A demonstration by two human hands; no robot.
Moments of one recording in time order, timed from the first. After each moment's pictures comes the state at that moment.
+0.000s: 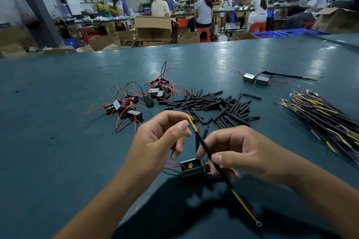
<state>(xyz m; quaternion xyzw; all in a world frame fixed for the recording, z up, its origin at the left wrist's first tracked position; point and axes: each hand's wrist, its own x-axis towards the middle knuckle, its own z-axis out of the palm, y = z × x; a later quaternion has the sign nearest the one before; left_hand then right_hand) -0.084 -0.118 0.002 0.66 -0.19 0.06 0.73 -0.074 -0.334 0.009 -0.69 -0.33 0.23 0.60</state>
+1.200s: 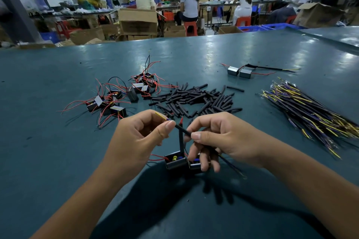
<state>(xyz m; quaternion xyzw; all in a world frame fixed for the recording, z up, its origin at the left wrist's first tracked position) -0.082 -0.112 0.002 0.78 -0.19 0.14 0.57 -0.074 -0.332 0.016 -0.71 -0.23 0.24 0.63</state>
